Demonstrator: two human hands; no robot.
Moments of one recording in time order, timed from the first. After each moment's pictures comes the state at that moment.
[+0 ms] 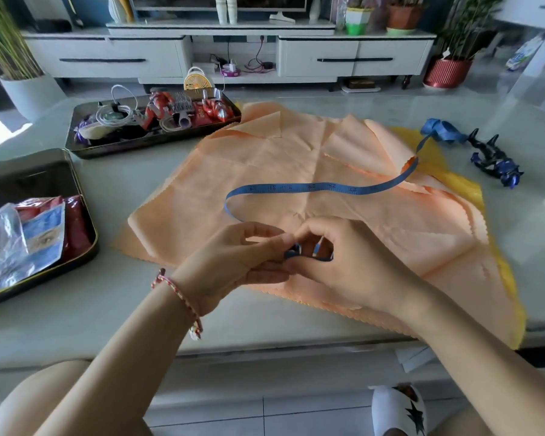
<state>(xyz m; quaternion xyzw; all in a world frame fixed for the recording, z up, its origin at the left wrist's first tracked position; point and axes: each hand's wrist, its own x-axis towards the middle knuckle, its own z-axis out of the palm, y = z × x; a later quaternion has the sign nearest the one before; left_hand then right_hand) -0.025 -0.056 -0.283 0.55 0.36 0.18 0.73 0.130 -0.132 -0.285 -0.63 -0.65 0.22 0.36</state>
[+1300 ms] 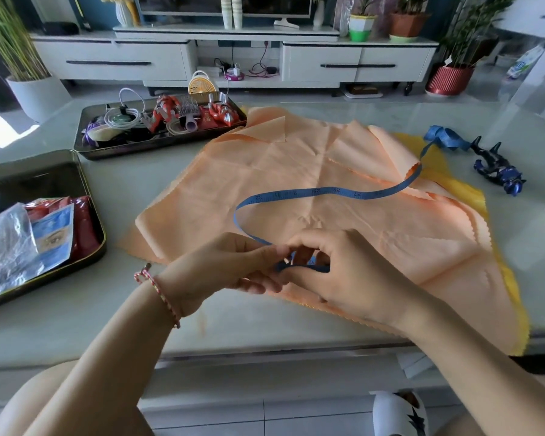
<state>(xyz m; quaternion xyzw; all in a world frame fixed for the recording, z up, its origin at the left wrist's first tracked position) -0.042 -0.048 -0.278 0.66 0.37 0.10 0.65 0.118 -0.136 -0.280 -0.60 -0.67 0.24 0.35</state>
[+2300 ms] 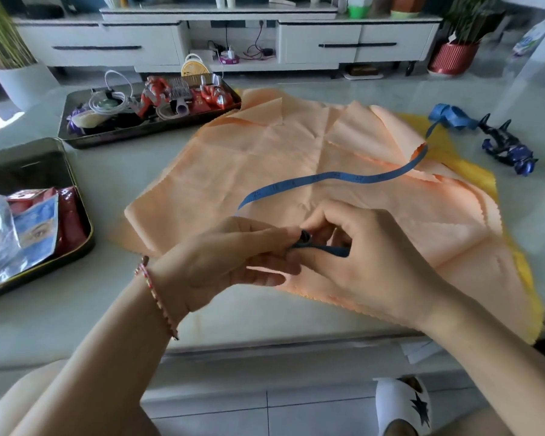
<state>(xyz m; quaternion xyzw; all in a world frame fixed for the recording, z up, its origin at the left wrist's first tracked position) -0.033 -0.050 -0.275 0.60 0.32 0.09 0.73 0.121 -0.144 -0.275 -0.63 -0.64 0.17 0.40</state>
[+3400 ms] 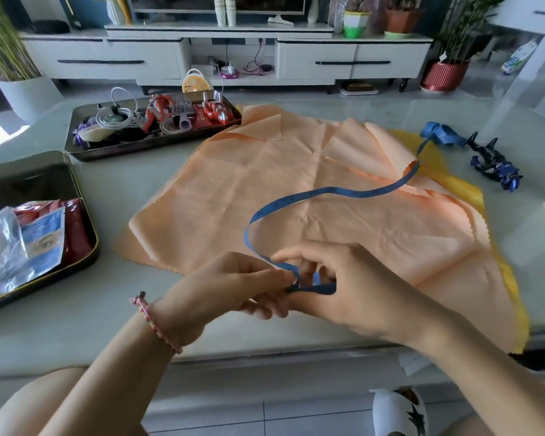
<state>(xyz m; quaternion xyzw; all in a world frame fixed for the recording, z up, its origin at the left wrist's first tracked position) -0.044 -0.064 -0.280 0.66 0.34 0.08 0.67 0.119 -0.148 -0.280 -0.61 -0.68 0.27 0.30</state>
